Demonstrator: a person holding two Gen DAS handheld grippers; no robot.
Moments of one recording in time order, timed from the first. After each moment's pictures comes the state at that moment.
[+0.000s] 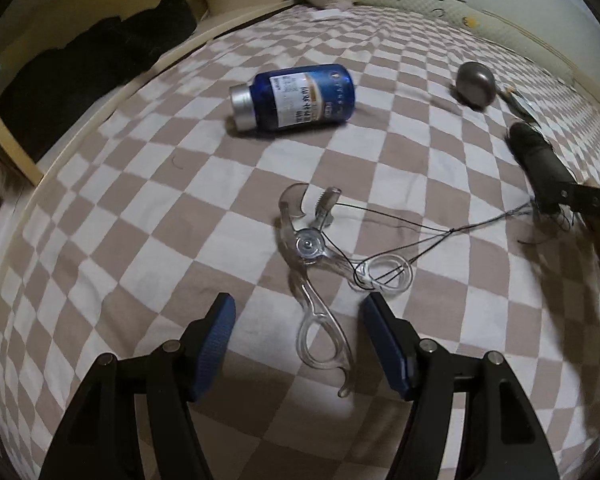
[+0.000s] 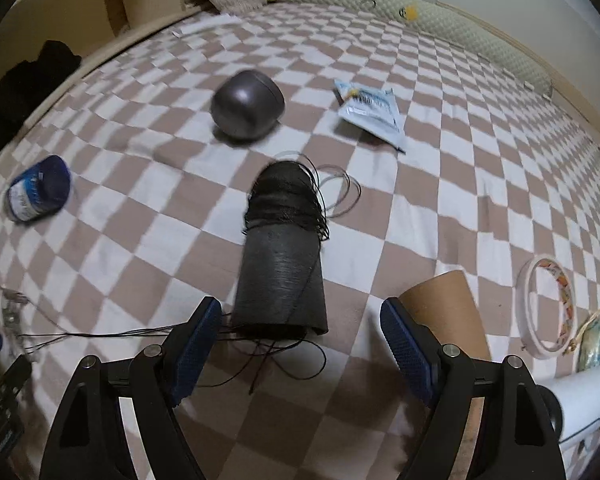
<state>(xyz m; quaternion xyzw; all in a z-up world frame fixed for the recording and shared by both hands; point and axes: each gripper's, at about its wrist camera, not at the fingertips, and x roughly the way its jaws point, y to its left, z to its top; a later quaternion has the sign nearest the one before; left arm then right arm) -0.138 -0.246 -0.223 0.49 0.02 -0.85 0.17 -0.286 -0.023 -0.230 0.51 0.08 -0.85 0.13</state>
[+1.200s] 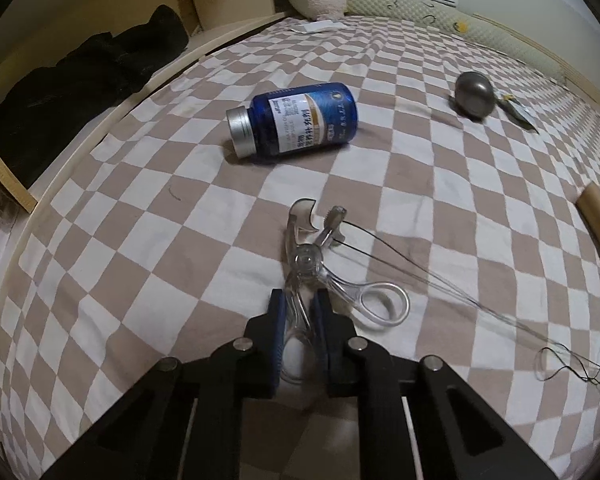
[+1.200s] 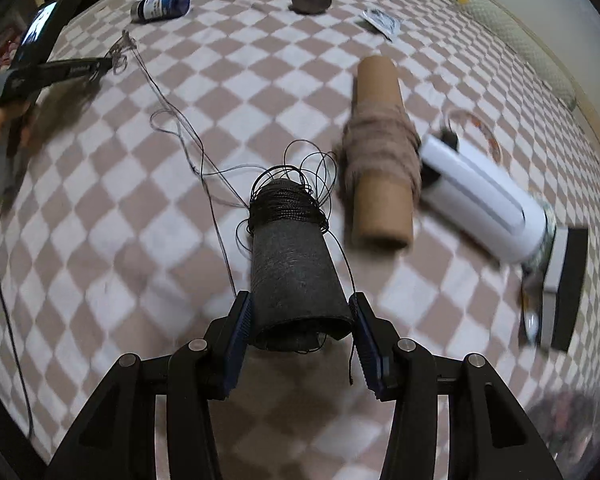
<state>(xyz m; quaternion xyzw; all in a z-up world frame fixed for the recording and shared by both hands) -0.147 -0.254 -0.220 0.48 0.01 -0.87 0.15 -0.088 0.102 -0.191 0.57 0.22 -0.76 0.22</state>
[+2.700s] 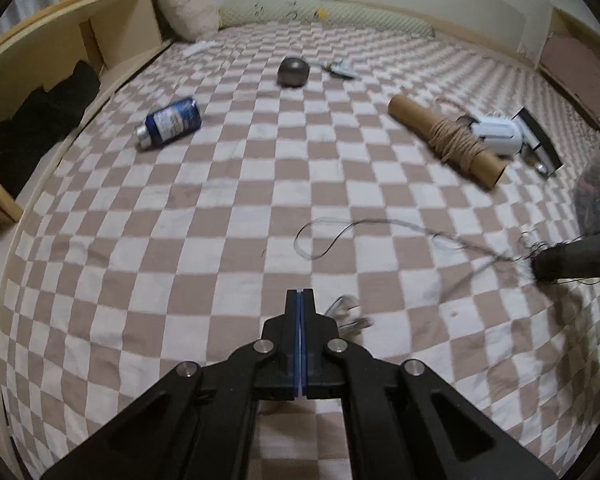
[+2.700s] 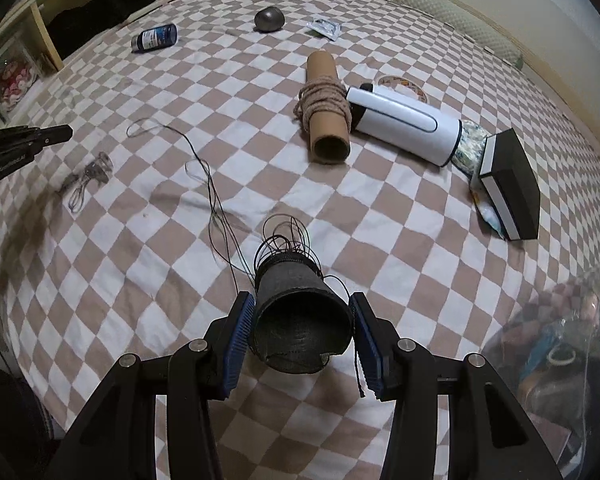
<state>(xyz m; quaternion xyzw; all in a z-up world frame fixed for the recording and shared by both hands) -0.010 -0.160 -0.164 0.50 -0.03 -0.87 -0.03 -0.002 0.177 -0.142 0.55 0.16 -0.80 0.18</state>
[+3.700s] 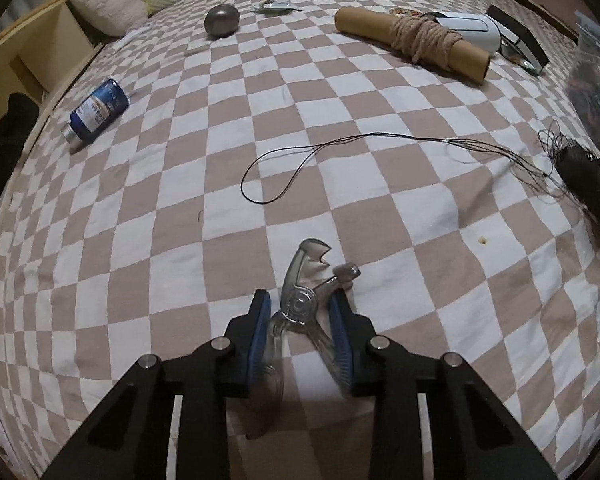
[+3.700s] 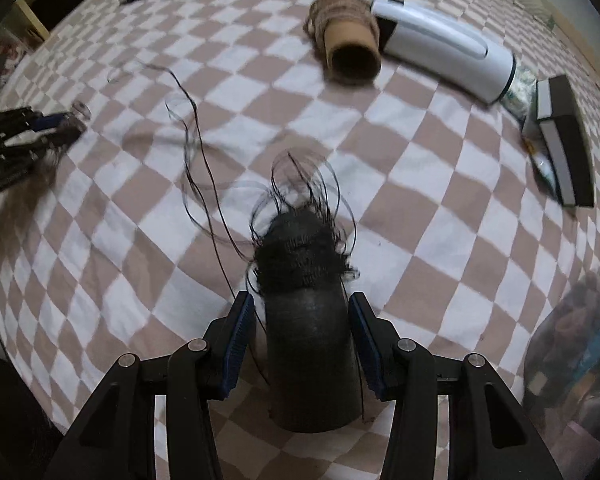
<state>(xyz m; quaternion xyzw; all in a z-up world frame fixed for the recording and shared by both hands) -0.016 -0.129 -0.225 0.54 -0.15 -0.82 -0.09 -0.016 0.179 -0.213 0.63 0.15 -0.74 0.19</state>
